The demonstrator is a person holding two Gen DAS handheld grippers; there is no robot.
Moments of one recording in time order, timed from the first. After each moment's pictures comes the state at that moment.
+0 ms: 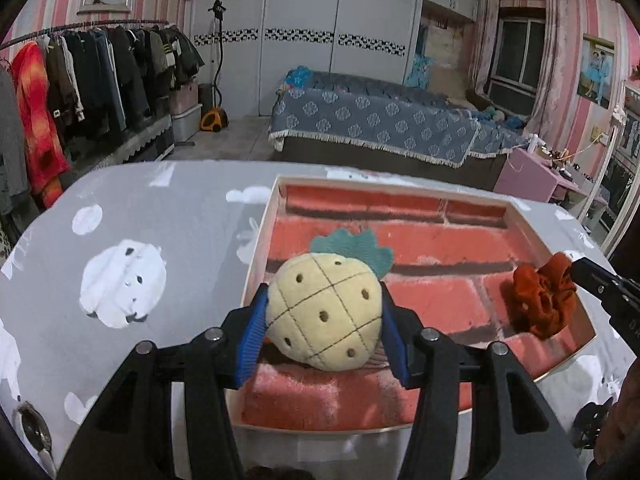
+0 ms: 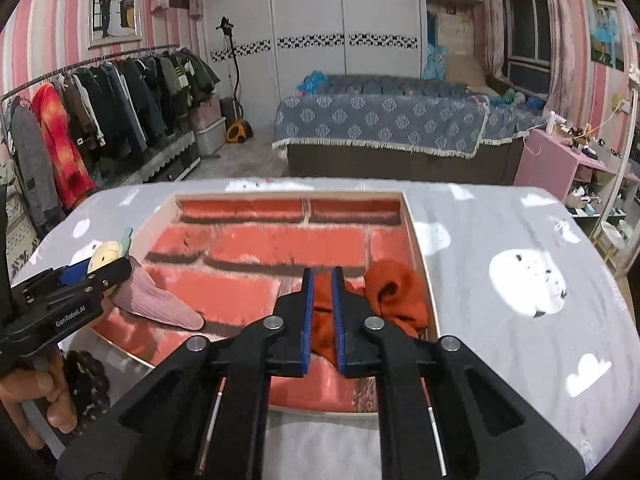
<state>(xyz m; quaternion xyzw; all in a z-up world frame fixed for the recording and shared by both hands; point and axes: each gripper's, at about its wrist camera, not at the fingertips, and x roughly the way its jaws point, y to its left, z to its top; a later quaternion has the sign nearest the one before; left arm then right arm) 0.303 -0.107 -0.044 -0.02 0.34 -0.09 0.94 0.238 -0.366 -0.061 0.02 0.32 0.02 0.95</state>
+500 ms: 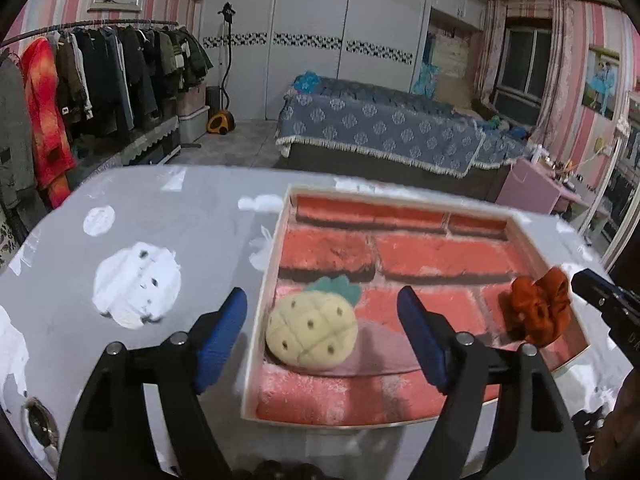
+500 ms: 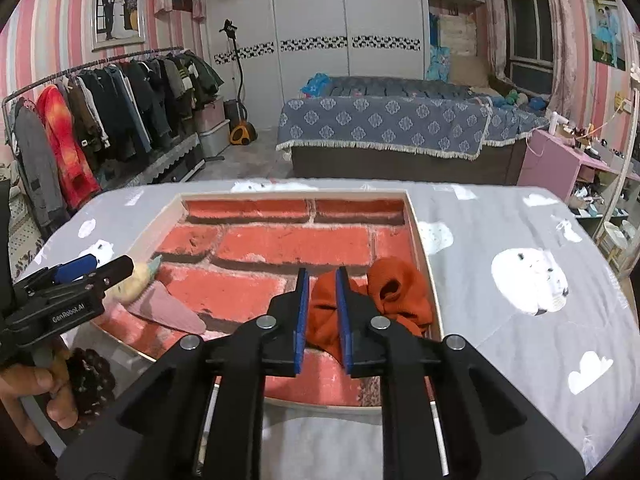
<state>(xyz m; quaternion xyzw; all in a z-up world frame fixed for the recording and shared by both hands) 0.294 -0.092 -0.024 -0.03 0.32 -0.08 0.94 0.228 -0.368 -0.052 0.03 0.30 0.03 0.95</state>
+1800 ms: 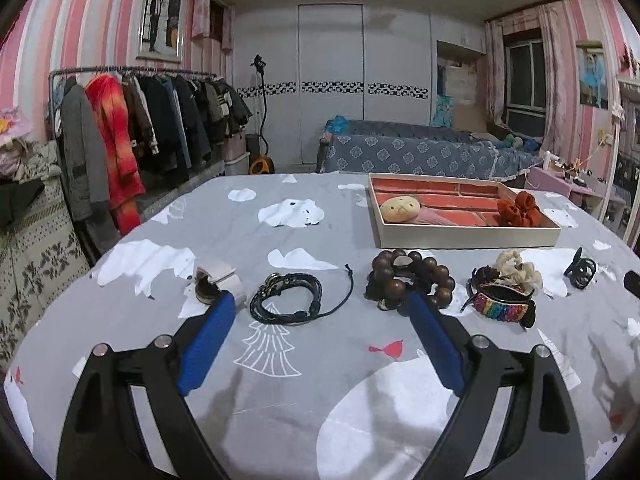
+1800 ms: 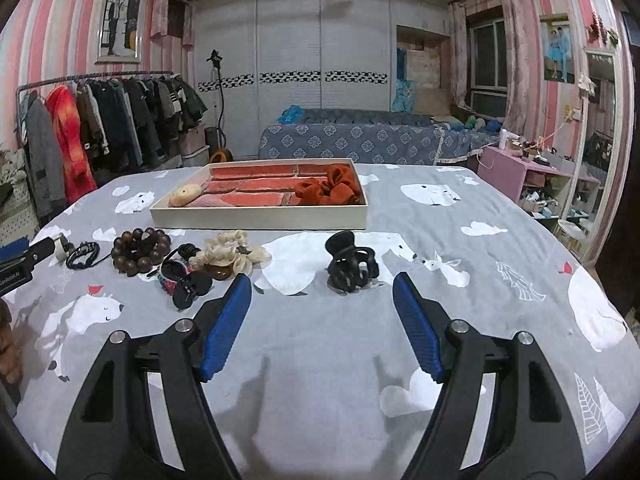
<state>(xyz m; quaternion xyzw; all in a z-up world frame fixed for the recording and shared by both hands) 0.052 0.004 -0.032 0.02 0.23 -0.02 0.97 -0.026 -0.358 -0.071 0.01 0.24 -0.03 0.97</state>
